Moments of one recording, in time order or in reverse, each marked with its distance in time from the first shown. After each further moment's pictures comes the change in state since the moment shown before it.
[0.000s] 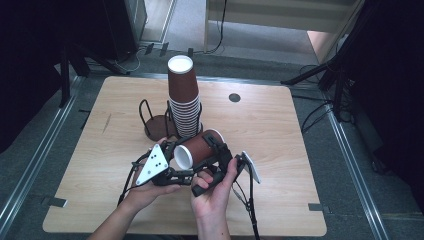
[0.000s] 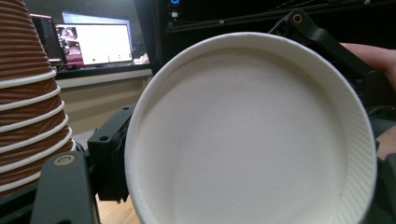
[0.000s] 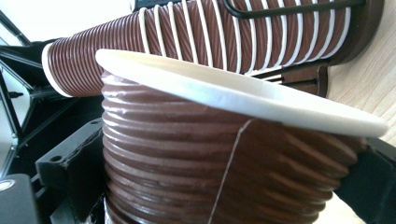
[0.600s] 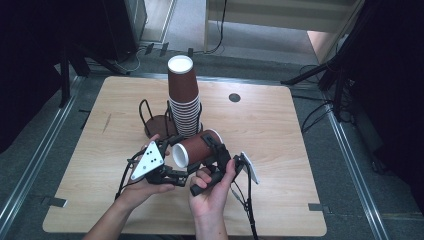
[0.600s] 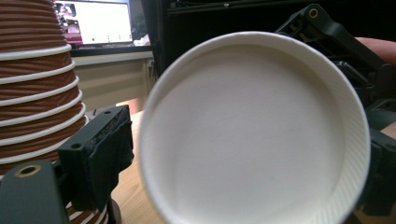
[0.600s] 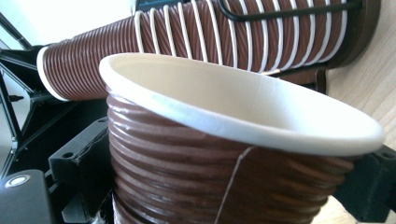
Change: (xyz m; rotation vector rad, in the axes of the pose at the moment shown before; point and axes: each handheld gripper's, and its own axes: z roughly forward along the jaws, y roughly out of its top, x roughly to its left) left arm 0.011 0.000 -0.009 0.071 0.012 -0.027; right arm -0.004 -0.001 0.003 -0.024 0.007 -0.002
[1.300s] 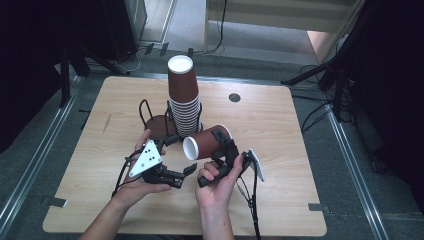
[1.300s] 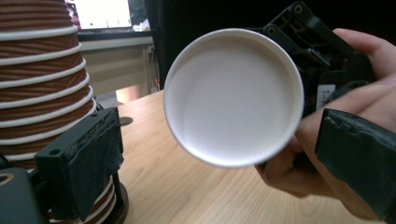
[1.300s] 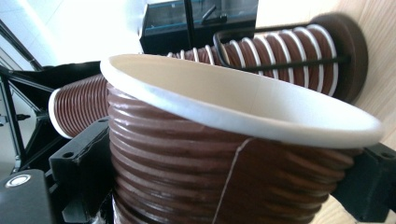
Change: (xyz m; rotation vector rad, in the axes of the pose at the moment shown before) left arm 0.005 -0.001 -0.005 0.072 -0.004 -0.011; right arm -0.003 0.025 0.002 -0.079 0.018 -0.006
